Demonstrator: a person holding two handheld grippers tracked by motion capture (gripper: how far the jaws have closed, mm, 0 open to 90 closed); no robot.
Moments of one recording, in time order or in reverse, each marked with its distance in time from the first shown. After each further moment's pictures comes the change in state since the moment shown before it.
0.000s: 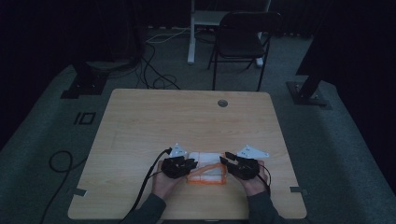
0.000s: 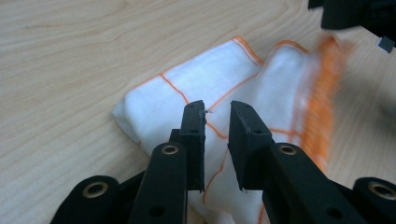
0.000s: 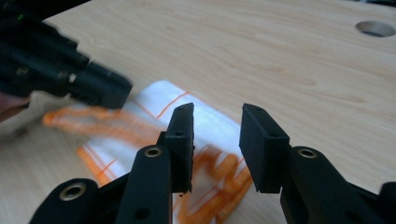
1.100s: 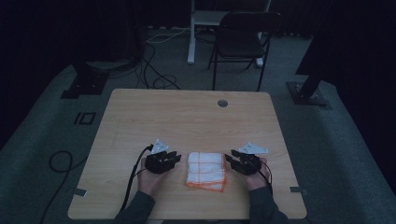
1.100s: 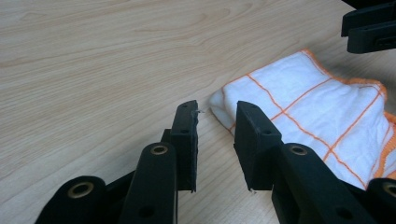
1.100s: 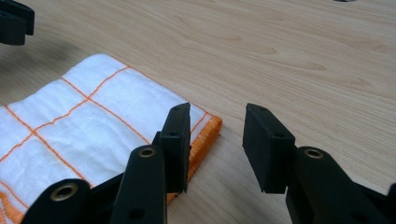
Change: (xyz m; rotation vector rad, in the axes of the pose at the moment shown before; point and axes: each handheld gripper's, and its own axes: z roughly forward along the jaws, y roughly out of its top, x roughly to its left) left arm 0.042 -0.011 -0.031 -0.063 0.135 -0.063; right arm -0.029 -0.015 0.019 0.079 -0.092 0.021
